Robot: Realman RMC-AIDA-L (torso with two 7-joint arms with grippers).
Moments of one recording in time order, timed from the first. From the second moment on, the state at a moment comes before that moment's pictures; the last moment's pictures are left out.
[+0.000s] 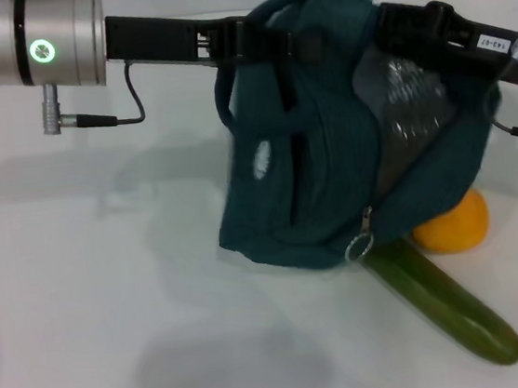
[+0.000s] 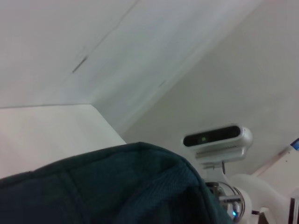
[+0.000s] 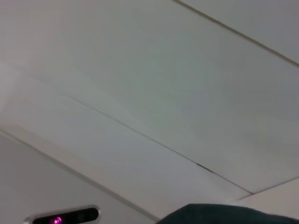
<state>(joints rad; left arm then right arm) -0.81 -2.00 0.82 0.67 1.86 1.68 -2.19 0.78 2.02 -0.65 -0.21 -1.61 -1.47 1.89</state>
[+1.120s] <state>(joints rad) -0.79 -1.97 0.82 0.62 1.88 1.52 -2.16 0.55 2.01 -0.65 -0.45 -1.47 -1.64 1.68</state>
